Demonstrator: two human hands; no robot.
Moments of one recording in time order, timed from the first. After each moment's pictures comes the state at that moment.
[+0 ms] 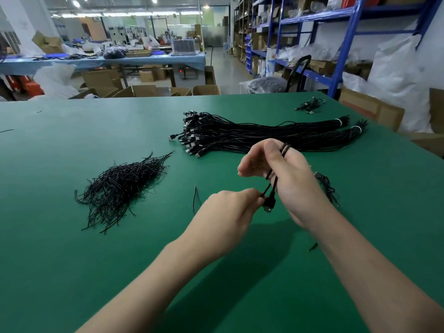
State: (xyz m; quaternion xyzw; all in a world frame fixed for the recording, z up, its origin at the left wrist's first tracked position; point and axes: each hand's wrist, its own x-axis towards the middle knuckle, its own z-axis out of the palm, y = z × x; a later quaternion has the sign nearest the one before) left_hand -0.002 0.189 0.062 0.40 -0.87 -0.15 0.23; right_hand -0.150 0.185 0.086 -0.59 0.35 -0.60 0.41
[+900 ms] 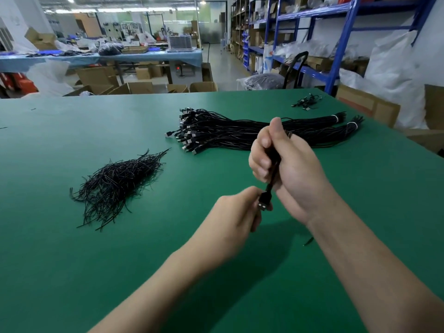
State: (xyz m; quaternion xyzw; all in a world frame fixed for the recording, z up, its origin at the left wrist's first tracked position) left_hand -0.007 0.195 0.041 0.34 -0.84 -0.29 0.32; right_hand -0.147 0.196 0.107 -0.51 0.29 -0.62 0.52
